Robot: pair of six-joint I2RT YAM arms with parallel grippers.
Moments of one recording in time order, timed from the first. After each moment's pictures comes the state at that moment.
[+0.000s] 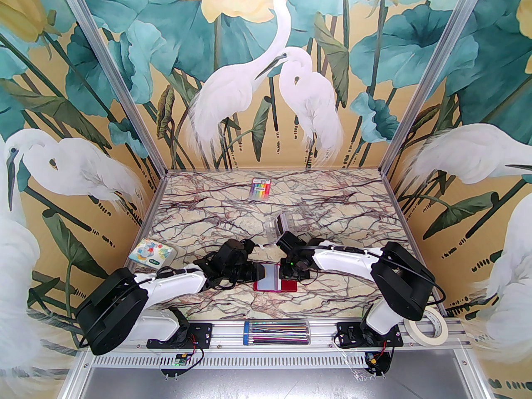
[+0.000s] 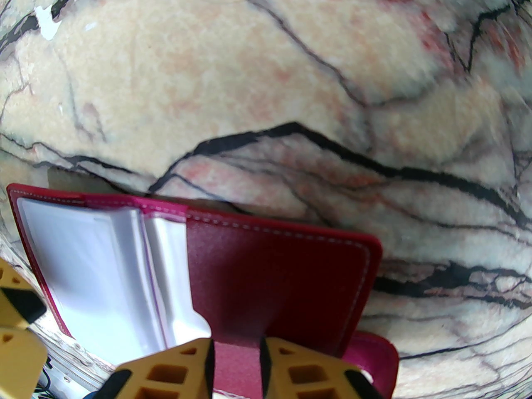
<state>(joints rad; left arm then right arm) -0.74 1.36 0.47 0.03 0.42 -0.86 0.86 1.63 0.88 -0.55 -0.18 0.86</state>
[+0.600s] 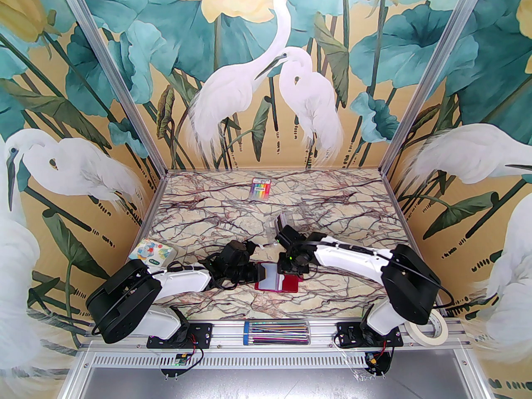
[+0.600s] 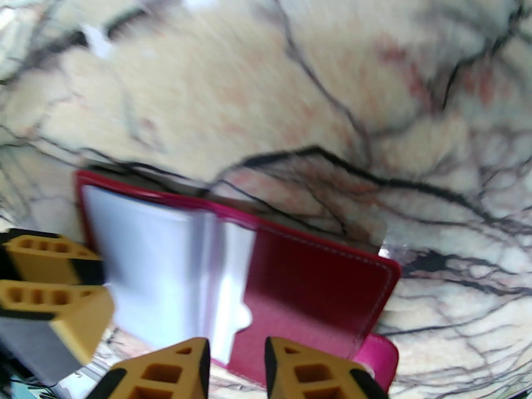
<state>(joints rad) -0.74 1.44 0.45 0.12 0.42 -0.86 0.85 1.58 1.03 -0.70 -0.14 0.82</state>
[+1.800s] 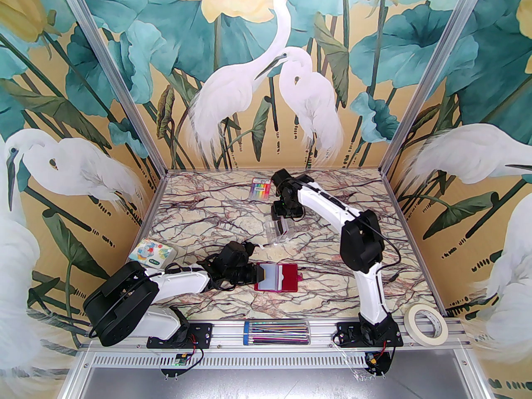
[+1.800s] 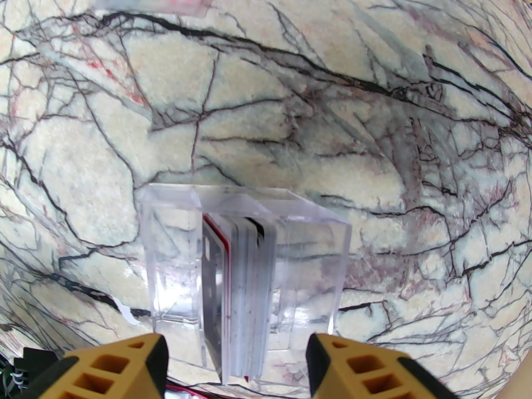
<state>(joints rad) -0.74 1.41 0.44 0.09 0.41 -0.86 0.58 2.14 1.91 -1.10 -0.02 0.38</state>
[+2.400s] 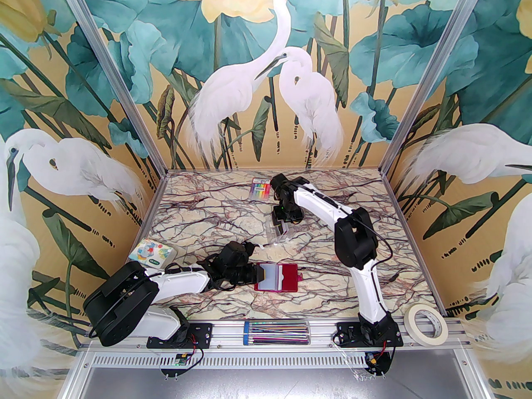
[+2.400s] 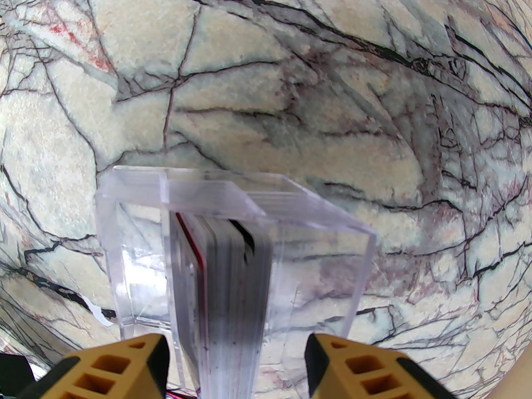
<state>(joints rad) -0.74 1.41 0.44 0.09 0.41 -0.86 0.58 2.20 1.91 -1.12 -0.02 0.36</state>
